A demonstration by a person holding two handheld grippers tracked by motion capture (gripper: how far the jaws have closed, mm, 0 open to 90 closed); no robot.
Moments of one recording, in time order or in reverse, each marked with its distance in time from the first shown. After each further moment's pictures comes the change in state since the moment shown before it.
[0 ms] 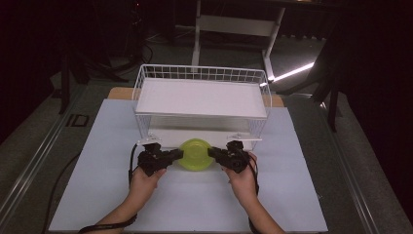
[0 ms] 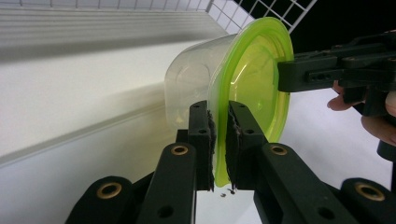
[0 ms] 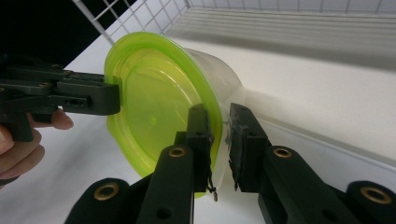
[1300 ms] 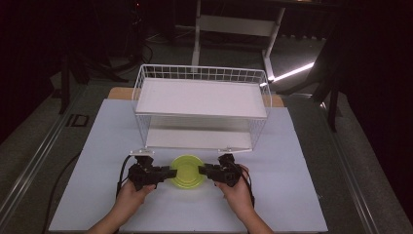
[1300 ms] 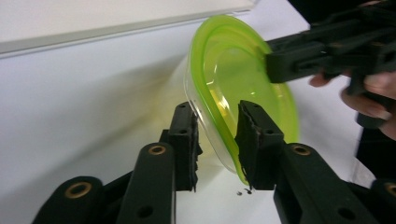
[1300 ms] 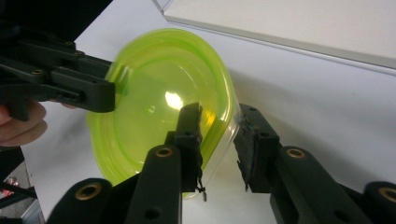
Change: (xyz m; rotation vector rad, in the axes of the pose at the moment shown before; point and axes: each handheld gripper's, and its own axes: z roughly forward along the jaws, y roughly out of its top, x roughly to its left) left arm -0.003 -0.030 -0.026 0.174 -0.050 -0.022; right arm 0.015 -0.035 0.012 0.128 0.114 0.018
